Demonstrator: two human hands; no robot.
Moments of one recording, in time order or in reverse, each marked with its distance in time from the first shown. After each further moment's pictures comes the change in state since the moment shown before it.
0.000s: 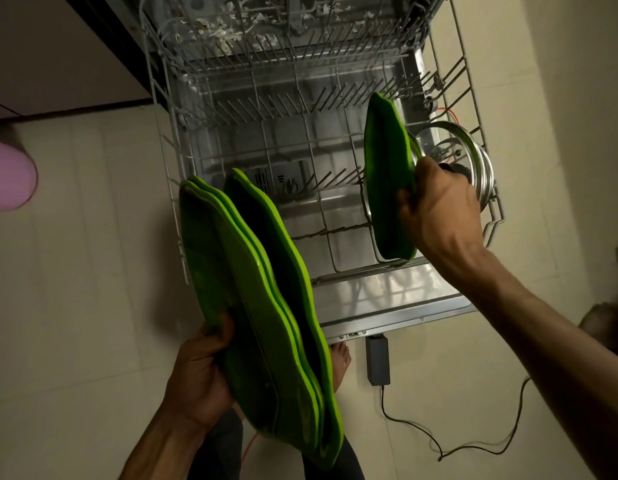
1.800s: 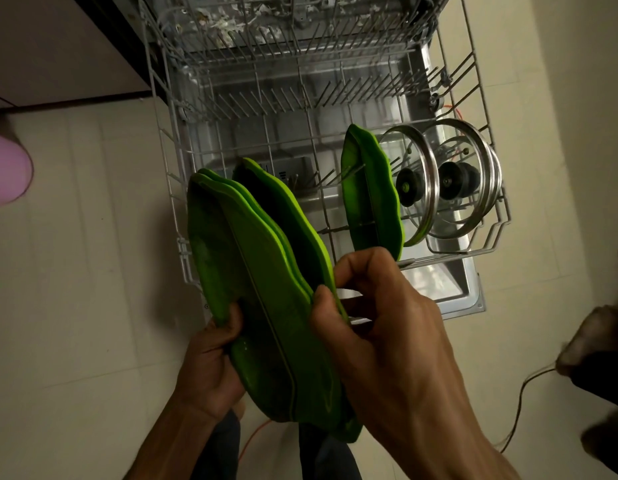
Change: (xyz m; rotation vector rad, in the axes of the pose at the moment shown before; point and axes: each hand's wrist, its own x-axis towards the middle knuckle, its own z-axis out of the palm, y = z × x) left_hand 0.021 -0.011 -0.009 -0.067 -0.077 -0.017; right_hand -0.120 -0.101 -0.039 0.749 -0.276 0.095
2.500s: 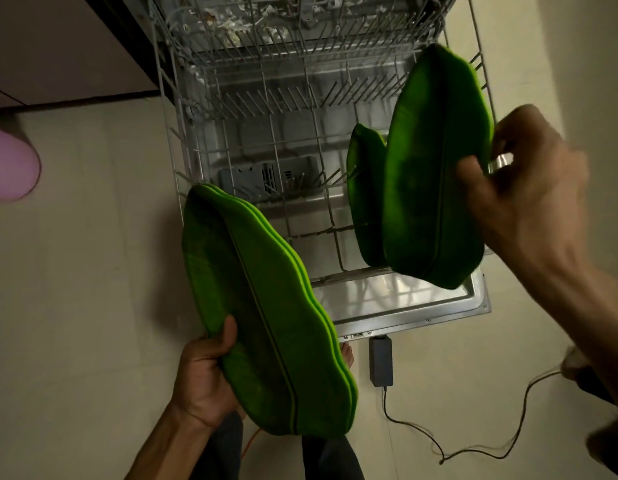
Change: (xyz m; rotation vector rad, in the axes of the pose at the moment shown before) left_hand -0.003 0.003 -0.026 -0.122 -0.127 -0.092; right_hand 0.089 0.018 -0.091 -0.551 0.445 -0.107
